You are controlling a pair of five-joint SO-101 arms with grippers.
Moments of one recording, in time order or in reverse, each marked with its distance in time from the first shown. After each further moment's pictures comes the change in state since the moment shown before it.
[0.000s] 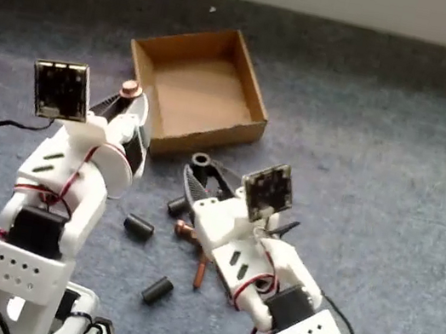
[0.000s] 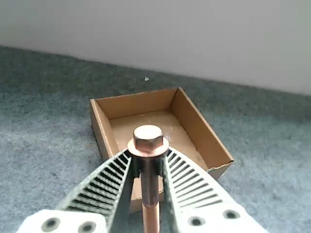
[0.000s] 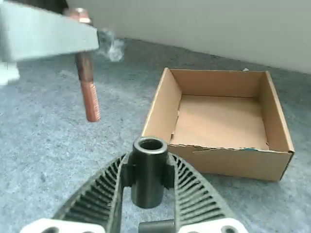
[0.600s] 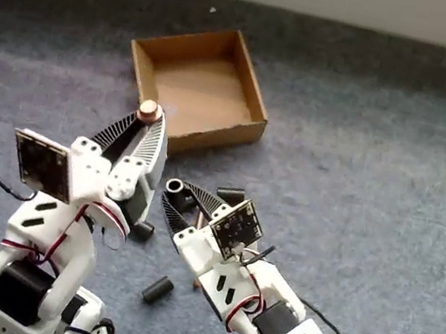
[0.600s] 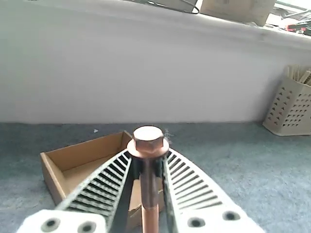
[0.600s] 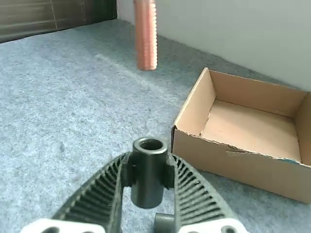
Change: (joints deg) left arm 11.1 -24.3 8.8 0.0 -4.2; right arm -6.1 -4.2 12.6 -11.3 6.6
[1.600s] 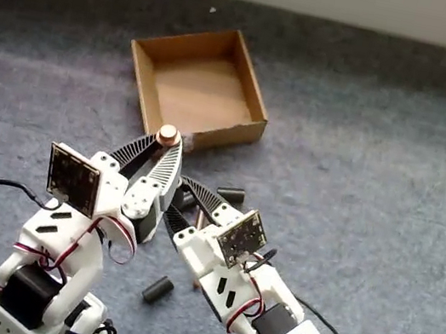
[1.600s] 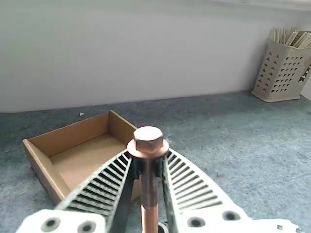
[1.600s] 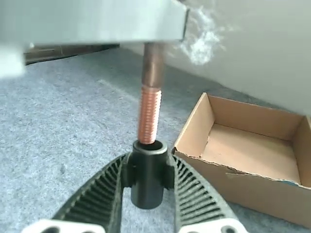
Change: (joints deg) left arm 4.9 -3.3 4.7 3.5 -3.5; right arm -0.2 -0.1 3.3 -9.8 0.2
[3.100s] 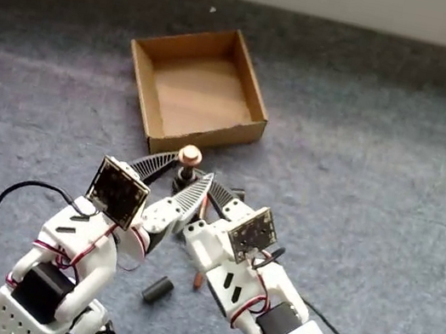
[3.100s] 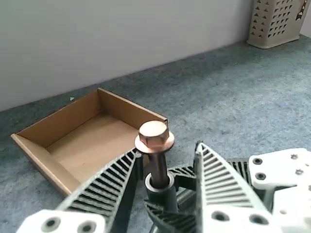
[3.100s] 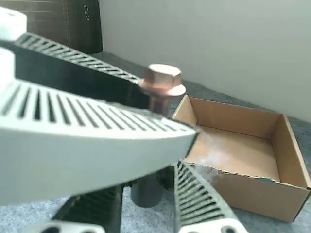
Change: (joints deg) left arm 2.8 0.0 6.0 0.9 -9.7; right arm 3.9 0.0 0.6 -0.6 0.0
